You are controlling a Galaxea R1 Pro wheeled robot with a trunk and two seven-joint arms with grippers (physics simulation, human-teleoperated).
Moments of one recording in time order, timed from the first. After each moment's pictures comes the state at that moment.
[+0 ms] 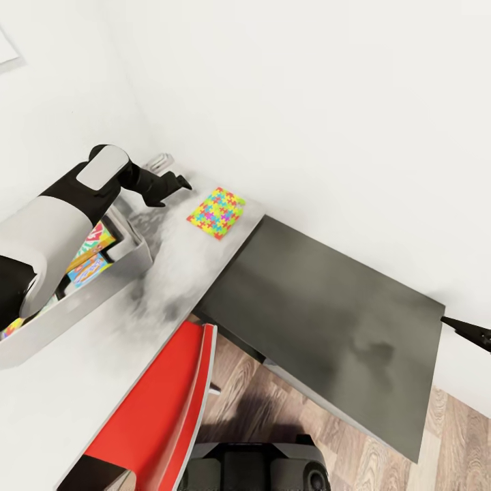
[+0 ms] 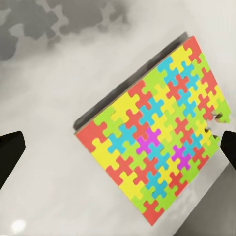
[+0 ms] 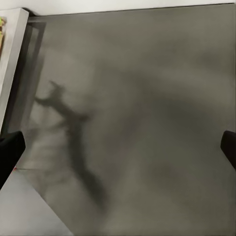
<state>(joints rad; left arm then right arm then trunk) -1.70 0.15 -0.55 -0.48 1.39 0.81 0.45 -0.17 -0.57 -0.65 -1.62 -0.86 1.04 0.64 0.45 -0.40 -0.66</state>
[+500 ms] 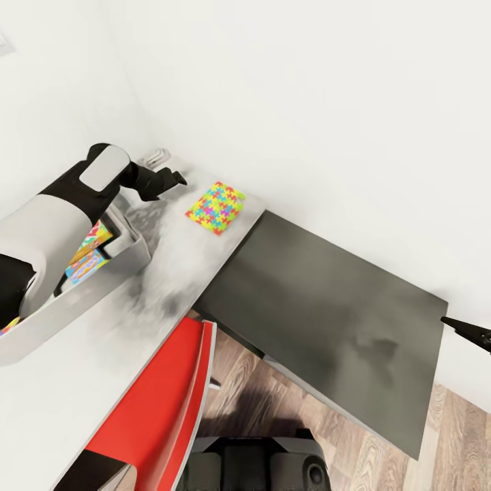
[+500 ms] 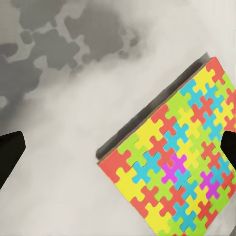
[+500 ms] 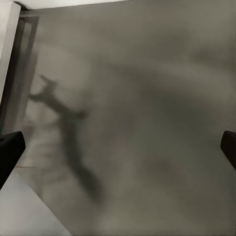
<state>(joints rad) -1.71 0.15 -0.55 -0.47 1.26 0.75 0.39 -0.17 -0.57 -0.65 -1.62 -0.86 1.04 0.64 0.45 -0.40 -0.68</state>
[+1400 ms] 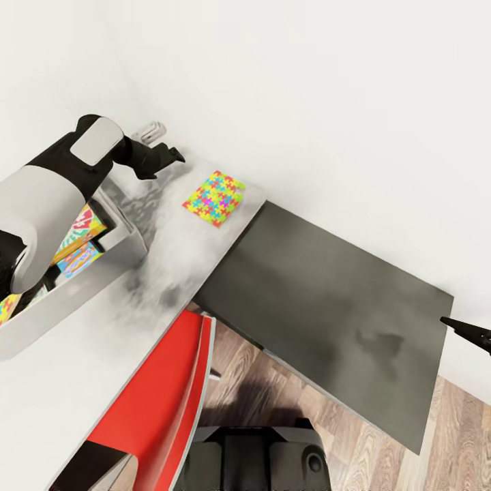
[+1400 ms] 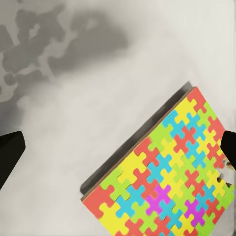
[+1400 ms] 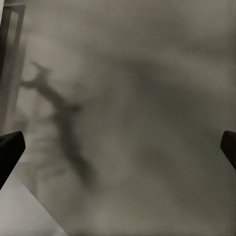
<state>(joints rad) -1.83 0.13 -0.55 -0.38 1.22 0.73 0.32 -0.17 -0.57 -0.65 -1.62 -0.86 1.04 0.65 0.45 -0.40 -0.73</state>
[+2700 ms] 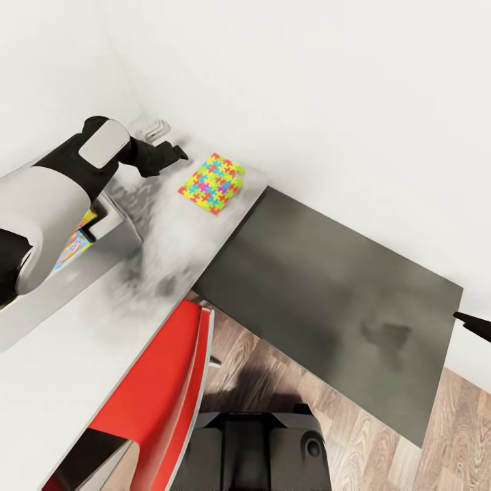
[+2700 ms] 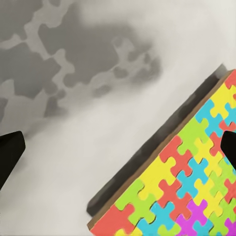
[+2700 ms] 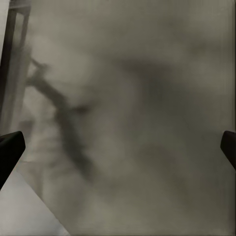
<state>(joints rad) -1.83 0.11 -0.55 -0.37 1.16 0.68 0.28 -0.17 -0.58 -0.70 -1.62 -0.86 1.04 0.74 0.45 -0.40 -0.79</state>
